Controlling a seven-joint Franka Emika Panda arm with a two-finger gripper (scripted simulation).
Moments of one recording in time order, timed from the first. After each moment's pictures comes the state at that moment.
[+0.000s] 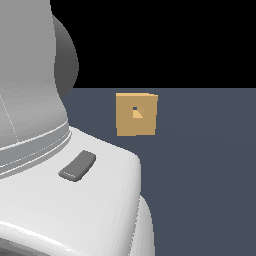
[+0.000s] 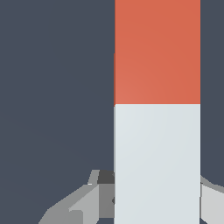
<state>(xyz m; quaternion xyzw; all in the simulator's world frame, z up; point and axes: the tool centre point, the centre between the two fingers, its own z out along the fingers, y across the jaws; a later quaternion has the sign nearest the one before) -0.081 -0.234 0.020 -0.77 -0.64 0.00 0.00</state>
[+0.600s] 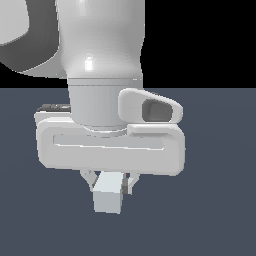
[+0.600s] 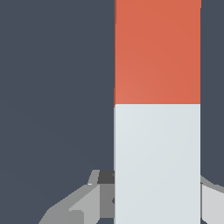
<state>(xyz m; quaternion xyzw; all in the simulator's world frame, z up) -0.026 -0.134 0.047 -0.74 -0.67 0.00 0.00</state>
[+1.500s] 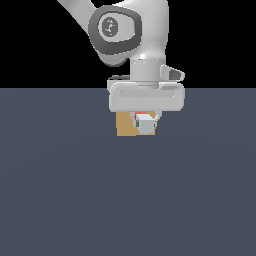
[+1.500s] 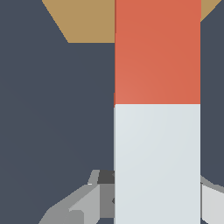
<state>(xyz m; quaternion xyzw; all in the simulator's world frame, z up) 0.049 0.054 0.095 -0.68 -0.74 0.00 0.00</state>
